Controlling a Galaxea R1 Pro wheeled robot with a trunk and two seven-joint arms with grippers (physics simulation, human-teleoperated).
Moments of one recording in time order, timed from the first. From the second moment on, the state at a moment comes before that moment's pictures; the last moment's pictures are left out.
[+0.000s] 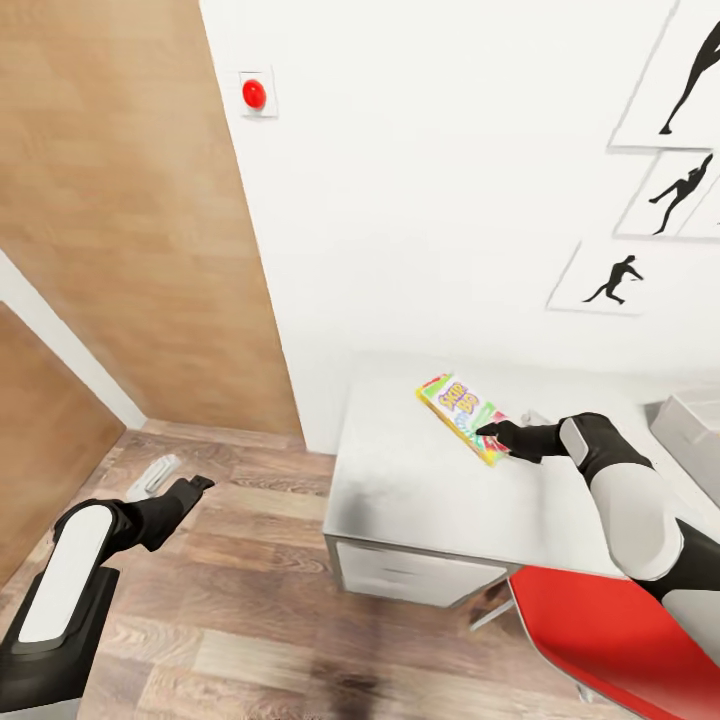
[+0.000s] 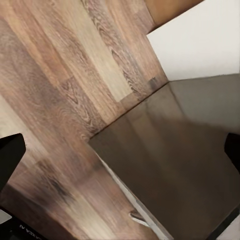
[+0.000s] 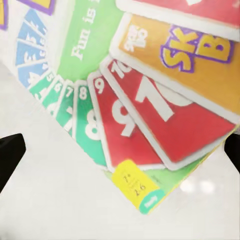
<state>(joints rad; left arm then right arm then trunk) -0.43 0.13 0.14 -1.59 1.34 0.70 0.98 -1.18 -0.18 -0.58 -0.35 0.22 0.79 0.43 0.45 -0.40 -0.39</state>
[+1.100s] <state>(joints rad) -0.42 0.13 0.13 -1.59 1.34 0.70 0.98 -1.18 -0.21 -0.59 -0.37 0.22 0.79 0.41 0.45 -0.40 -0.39</state>
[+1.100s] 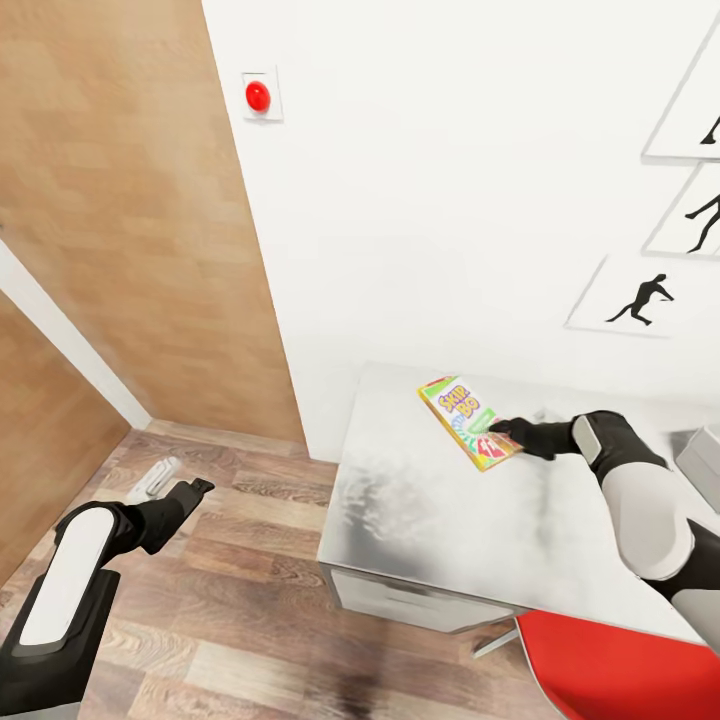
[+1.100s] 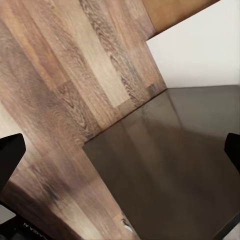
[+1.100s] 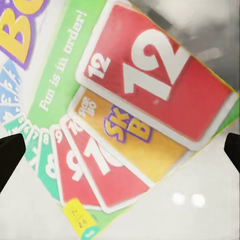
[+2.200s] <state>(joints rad) -0.43 0.13 0.14 -1.59 1.34 0.70 0.98 -1.18 -0.23 -0.58 -0.38 0.15 0.79 0.37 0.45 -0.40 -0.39</state>
